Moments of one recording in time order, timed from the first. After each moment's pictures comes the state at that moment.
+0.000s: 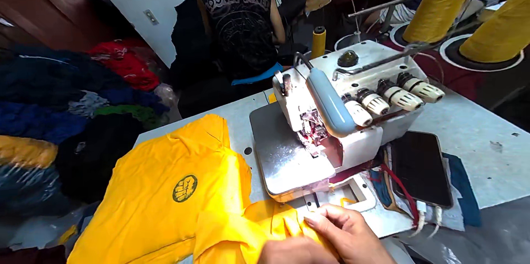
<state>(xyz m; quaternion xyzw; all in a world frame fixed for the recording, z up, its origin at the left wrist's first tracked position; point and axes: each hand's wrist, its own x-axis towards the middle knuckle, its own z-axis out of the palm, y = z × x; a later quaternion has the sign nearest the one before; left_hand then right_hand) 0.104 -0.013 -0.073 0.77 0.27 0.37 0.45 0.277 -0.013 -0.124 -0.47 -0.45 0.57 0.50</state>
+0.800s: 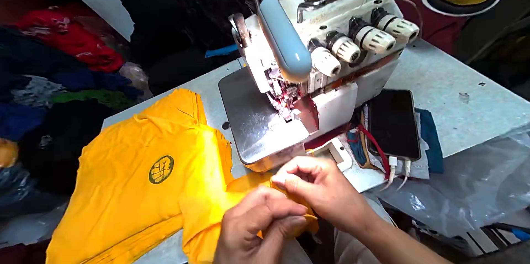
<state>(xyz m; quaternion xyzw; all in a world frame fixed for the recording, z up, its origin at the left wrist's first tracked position) 0.102 -0.016 -0.070 0.78 0.32 0.39 0.37 0.282 -0.002 -0.103 -0.44 -0.51 0.55 0.49</state>
